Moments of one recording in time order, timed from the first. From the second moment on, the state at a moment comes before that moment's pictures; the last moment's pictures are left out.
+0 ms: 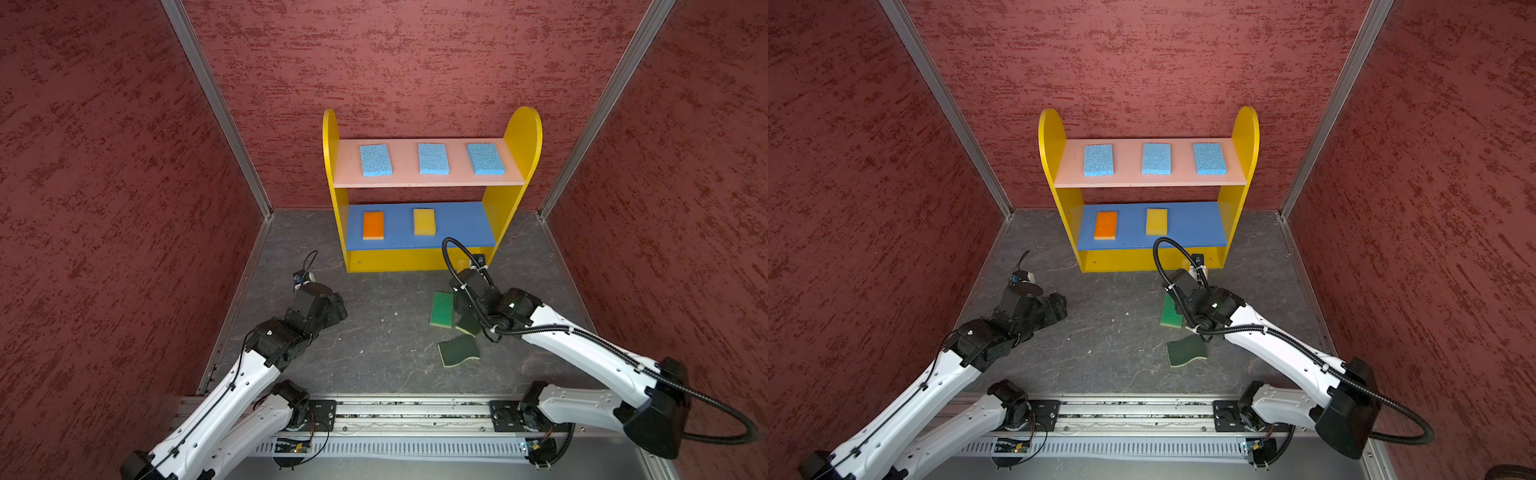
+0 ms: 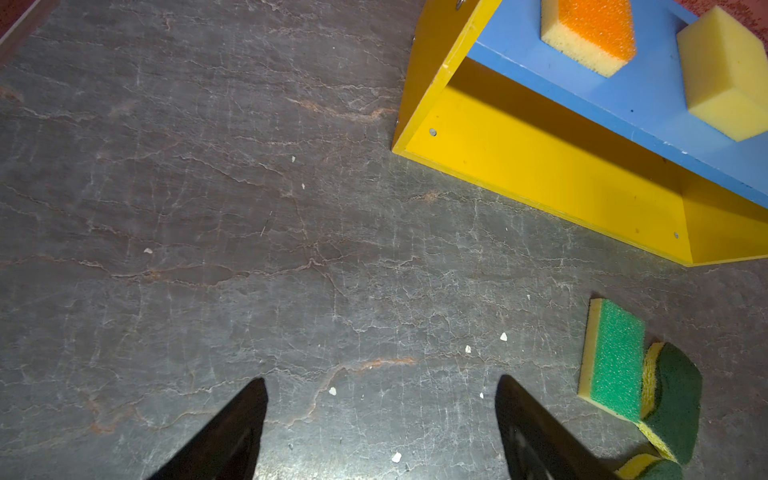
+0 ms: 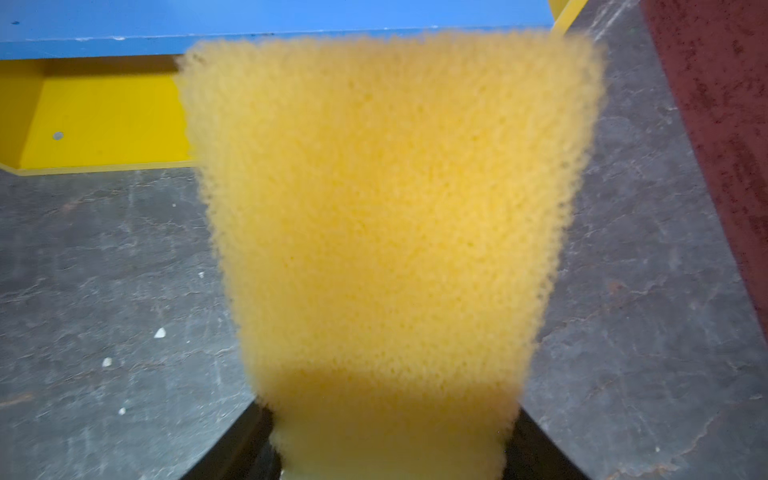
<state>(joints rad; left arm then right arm) -0.53 0.78 0.77 -0.81 -0.30 -0.76 0.77 1.22 1.01 -0.81 0.55 0.65</state>
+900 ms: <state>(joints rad) -0.54 0.78 0.88 -0.85 -0.48 -0.76 0.46 1.49 1.24 -0.54 0.40 0.35</state>
